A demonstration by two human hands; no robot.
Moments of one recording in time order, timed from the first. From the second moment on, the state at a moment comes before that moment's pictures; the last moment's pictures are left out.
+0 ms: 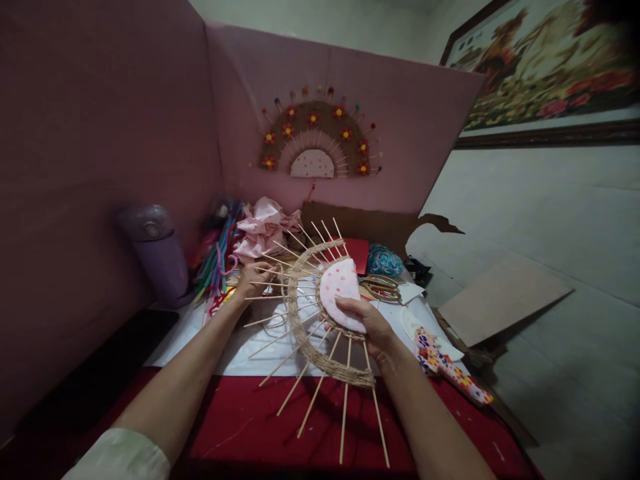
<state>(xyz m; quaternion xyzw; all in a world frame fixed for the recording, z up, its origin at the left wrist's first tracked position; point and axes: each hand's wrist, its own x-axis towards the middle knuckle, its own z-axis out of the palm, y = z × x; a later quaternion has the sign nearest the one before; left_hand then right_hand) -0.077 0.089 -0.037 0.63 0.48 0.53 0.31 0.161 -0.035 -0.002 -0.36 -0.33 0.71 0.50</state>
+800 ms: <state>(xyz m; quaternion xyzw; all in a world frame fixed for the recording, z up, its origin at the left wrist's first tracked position) -0.071 0.081 -0.031 0.63 0.48 0.53 0.30 0.160 -0.036 0.004 -0.36 -0.32 0.70 0.53</state>
